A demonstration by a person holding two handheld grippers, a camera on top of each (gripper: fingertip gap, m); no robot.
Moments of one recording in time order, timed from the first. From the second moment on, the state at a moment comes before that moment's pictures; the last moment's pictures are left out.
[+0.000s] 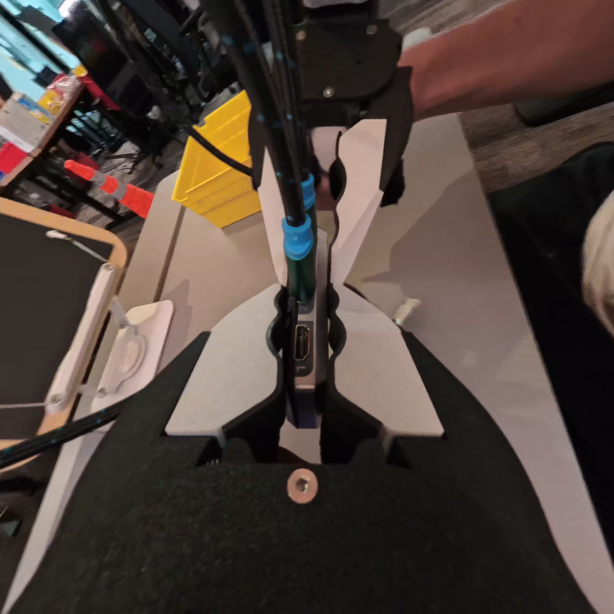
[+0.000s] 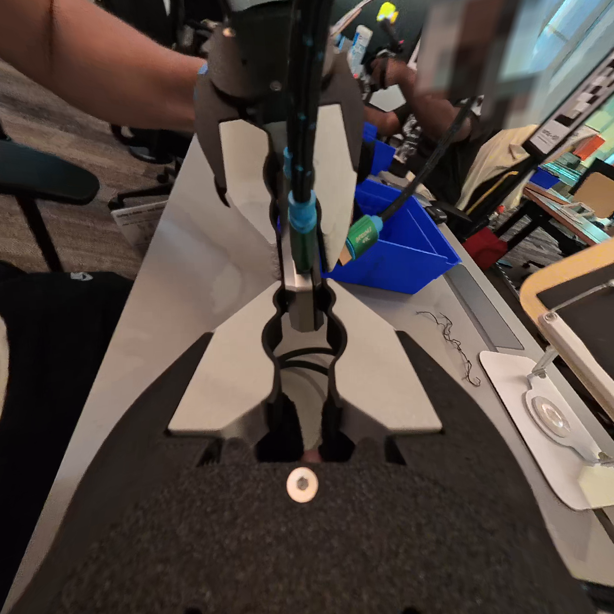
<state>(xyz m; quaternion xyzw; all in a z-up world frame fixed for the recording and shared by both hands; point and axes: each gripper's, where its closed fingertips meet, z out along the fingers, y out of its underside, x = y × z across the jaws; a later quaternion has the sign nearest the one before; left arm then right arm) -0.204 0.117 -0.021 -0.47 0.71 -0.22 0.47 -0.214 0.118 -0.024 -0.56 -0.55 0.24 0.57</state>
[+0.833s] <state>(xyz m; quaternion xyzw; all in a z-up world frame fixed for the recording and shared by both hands) -0.167 0.163 -0.060 -0.46 0.55 0.19 0.67 -0.169 0.114 -0.046 -0.67 -0.24 0.16 0.69</state>
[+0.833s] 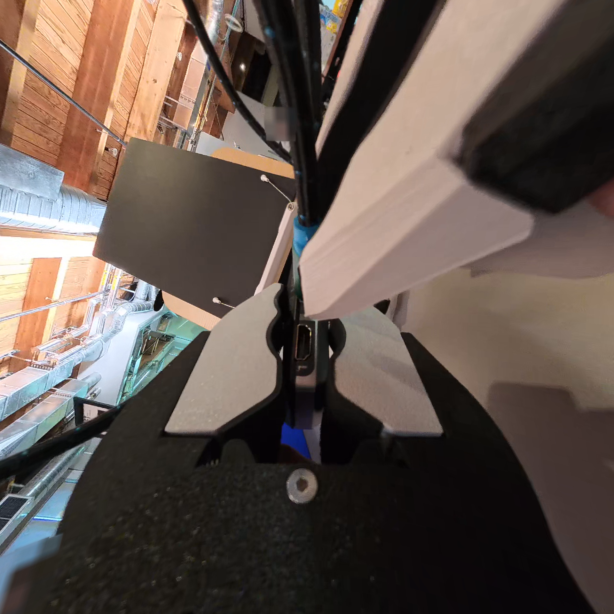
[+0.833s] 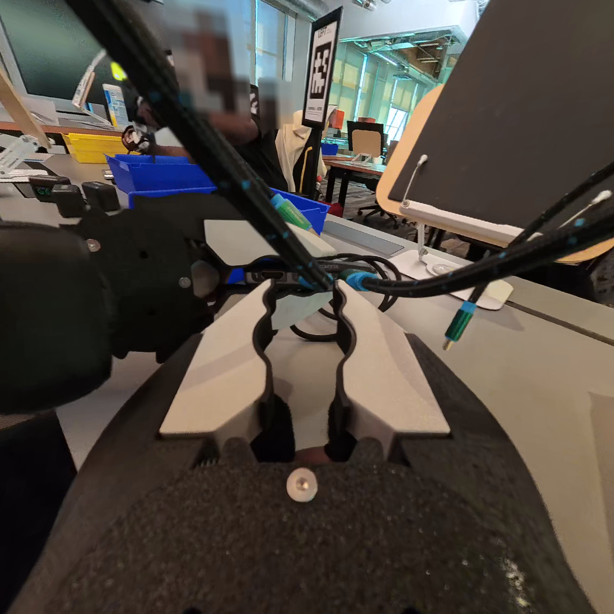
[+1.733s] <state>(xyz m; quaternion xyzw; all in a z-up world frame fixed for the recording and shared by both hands) -0.193 0.223 -0.097 -0.56 0.54 0.22 0.59 -0.124 0.110 -0.018 -0.67 -0.14 0.12 0.72</state>
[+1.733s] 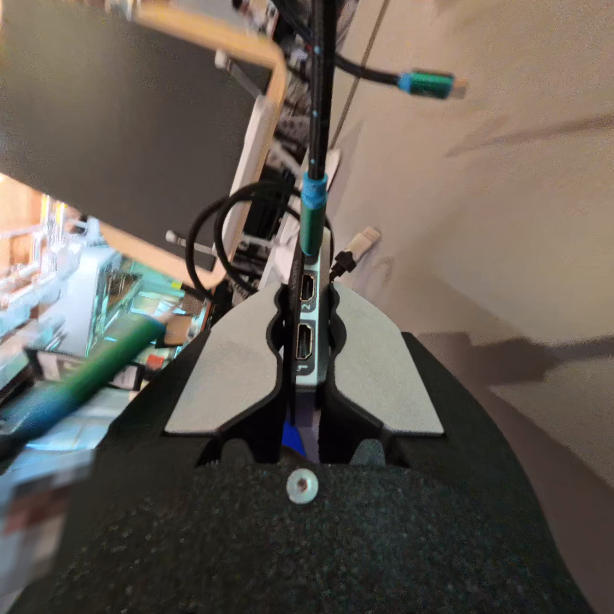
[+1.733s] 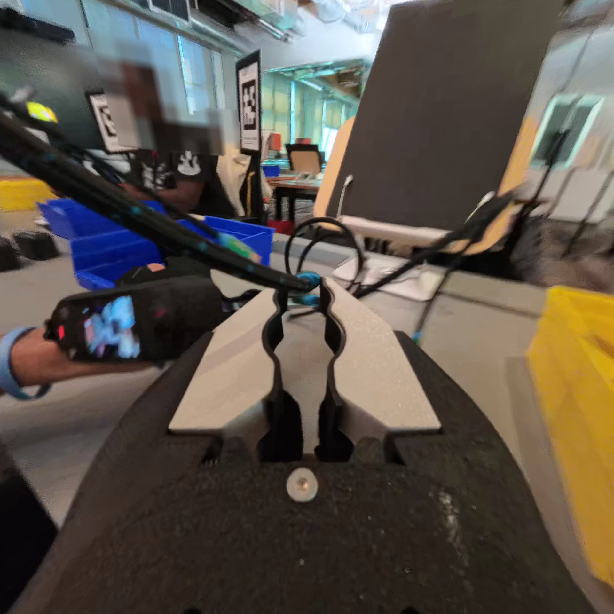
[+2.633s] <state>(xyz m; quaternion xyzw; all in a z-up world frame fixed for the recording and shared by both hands) -0.210 0.211 -0.123 -0.55 0.57 0.24 0.56 0.203 0.125 -0.006 -0.86 -0.08 -0.16 0.47</state>
